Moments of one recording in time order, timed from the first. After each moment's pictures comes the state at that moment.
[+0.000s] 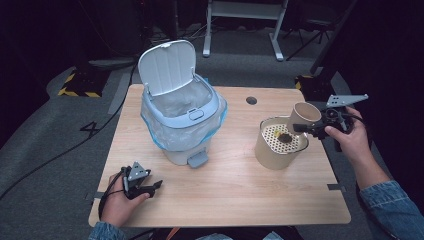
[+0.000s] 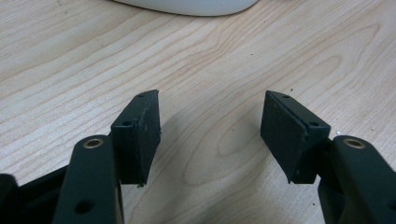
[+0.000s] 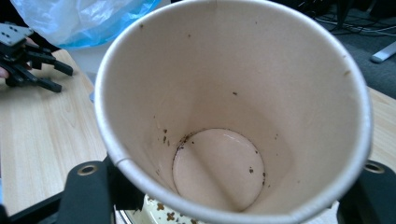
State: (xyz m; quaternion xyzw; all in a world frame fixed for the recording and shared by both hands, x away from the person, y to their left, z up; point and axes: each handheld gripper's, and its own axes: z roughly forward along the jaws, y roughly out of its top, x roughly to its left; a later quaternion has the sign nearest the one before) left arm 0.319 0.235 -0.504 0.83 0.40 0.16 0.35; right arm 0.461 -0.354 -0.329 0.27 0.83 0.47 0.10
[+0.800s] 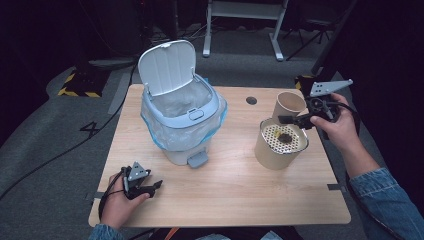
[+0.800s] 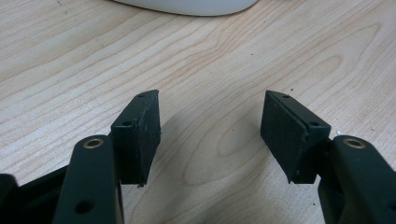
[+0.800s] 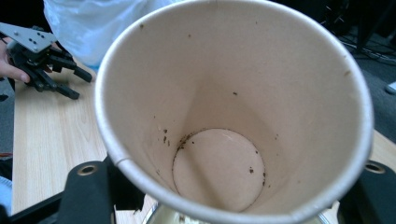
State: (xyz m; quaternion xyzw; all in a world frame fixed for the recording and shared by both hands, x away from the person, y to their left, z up) left arm 0.319 0.234 -0.504 0.83 0.40 0.16 0.35; right arm 0.469 -0.297 -0.292 0.20 0.85 0.47 0.10
